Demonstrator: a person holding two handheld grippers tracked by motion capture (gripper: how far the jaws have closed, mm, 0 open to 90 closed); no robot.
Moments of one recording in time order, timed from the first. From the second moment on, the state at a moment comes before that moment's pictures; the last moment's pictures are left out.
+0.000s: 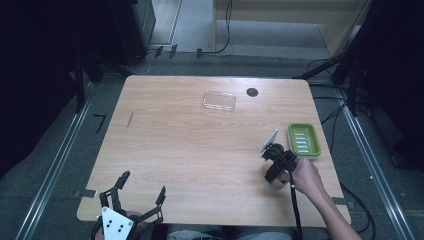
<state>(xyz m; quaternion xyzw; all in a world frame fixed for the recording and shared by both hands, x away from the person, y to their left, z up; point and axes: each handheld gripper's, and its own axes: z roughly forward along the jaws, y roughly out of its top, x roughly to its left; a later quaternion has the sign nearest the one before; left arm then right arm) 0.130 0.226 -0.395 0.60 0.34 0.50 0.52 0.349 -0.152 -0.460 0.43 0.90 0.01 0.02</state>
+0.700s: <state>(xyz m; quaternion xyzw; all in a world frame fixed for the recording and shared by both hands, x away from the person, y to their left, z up) 0.130 0.226 -0.395 0.60 0.34 0.50 0.52 0.347 -0.163 -0.450 0.43 0.90 0.01 0.02</state>
